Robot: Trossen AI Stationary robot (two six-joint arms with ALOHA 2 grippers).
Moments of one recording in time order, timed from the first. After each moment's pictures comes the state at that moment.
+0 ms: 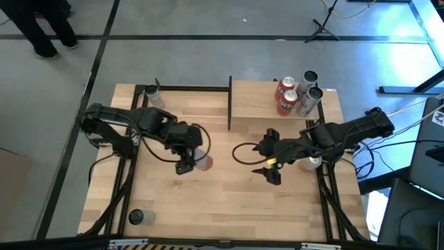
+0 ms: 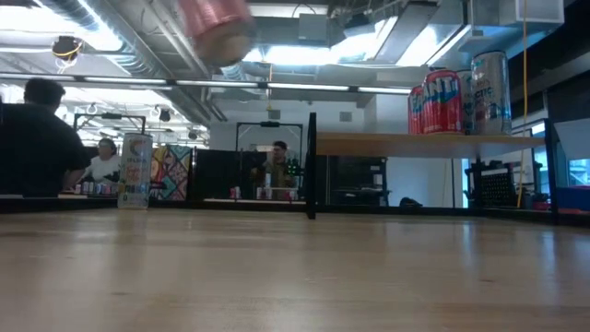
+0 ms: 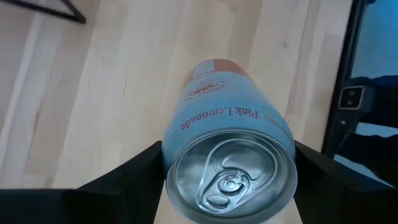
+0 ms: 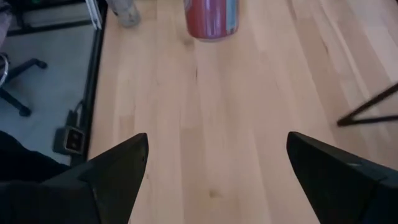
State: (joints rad) left arm -0.20 1.58 1.78 -1.35 -0.03 -0.48; right arm 0.36 1.37 1.44 -0.86 0.19 0.38
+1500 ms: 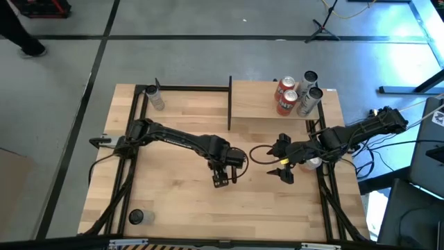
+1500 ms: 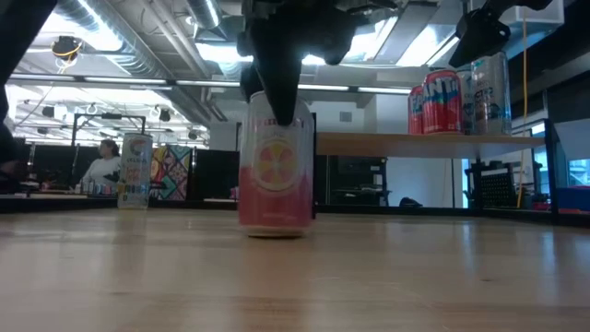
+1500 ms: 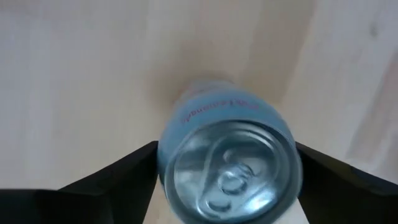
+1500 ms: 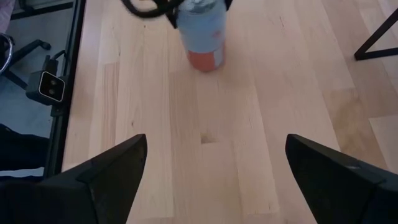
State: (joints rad) left arm -0.16 2.13 1.88 -1.21 0.05 -0.44; right arm 0.36 1.09 0.97 -0.71 0.13 0.44
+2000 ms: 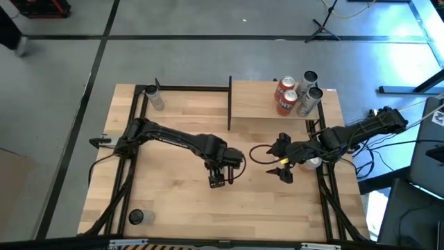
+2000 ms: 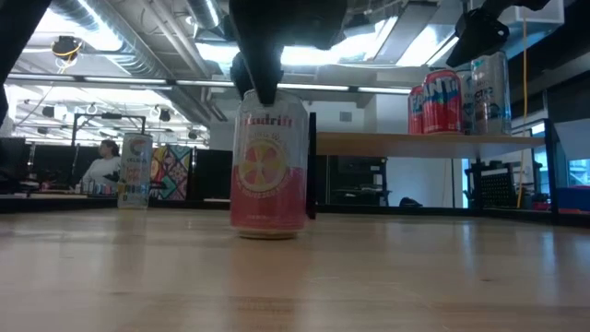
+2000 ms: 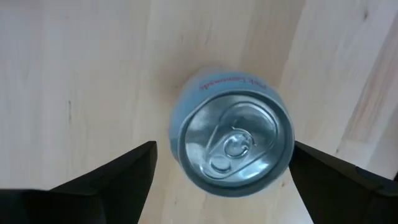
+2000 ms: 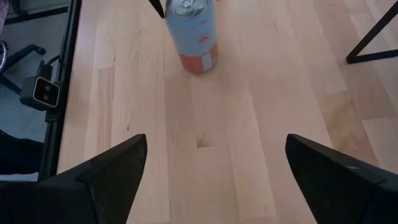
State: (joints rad) left arm -0.17 2.08 1.88 -1.25 0.03 -0.42; right arm 0.36 1.10 0.97 -0.70 0.16 0.44
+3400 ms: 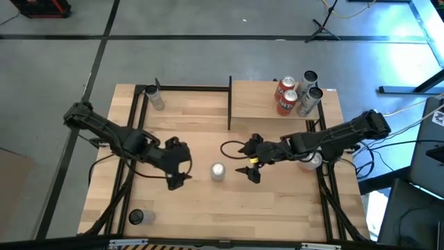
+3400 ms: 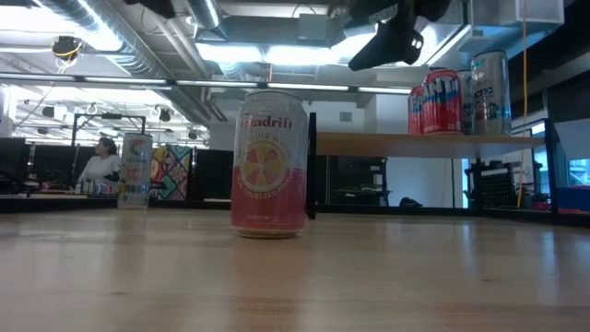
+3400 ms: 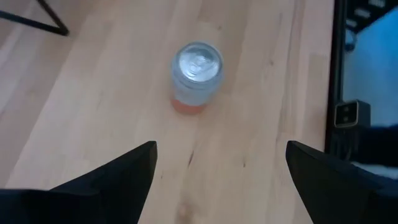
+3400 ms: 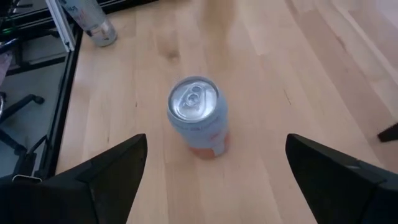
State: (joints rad) left arm -0.43 1.33 1.29 -0.93 -0.25 -0.67; right arm 0.27 1.44 1.10 -0.34 0.17 0.41
